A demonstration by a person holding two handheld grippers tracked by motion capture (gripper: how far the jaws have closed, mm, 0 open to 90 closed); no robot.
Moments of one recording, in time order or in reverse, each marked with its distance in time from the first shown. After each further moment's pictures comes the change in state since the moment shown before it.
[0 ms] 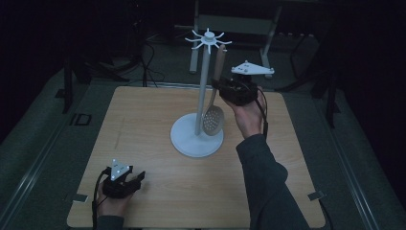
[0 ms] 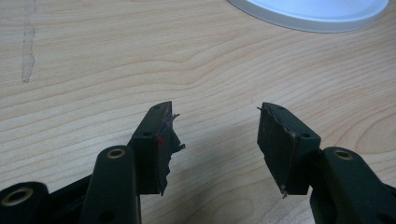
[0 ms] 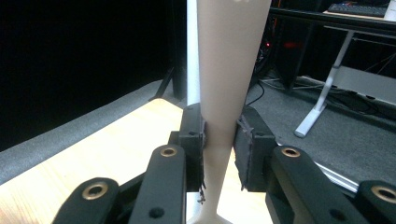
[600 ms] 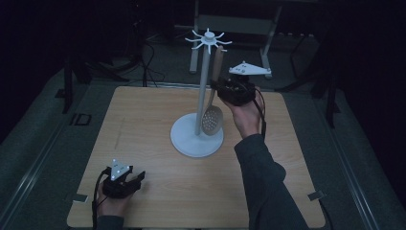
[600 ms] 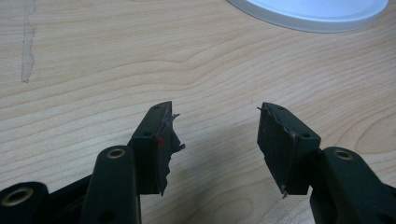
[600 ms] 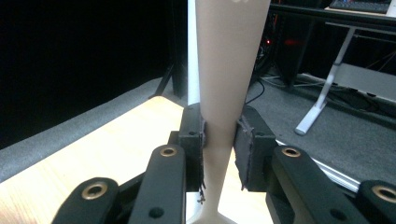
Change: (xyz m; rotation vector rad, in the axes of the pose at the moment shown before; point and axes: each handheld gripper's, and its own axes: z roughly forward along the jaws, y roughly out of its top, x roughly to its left) left arm 0.000 0.000 0.000 0.000 -0.001 0.001; right arm 0.001 -0.003 0.006 0.004 0.003 0.002
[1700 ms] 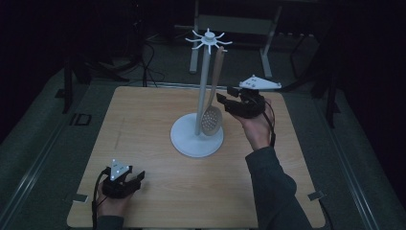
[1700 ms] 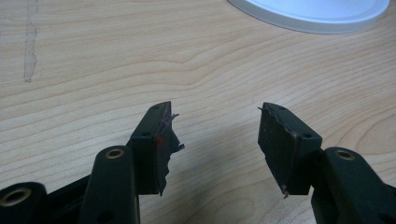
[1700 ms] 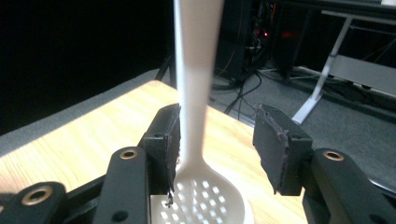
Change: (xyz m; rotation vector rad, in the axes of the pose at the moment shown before) left arm 0.001 0.000 -0.001 -0.003 0.002 -0.001; right arm -0.010 -0.035 -0.024 0.029 -0.014 -0.010
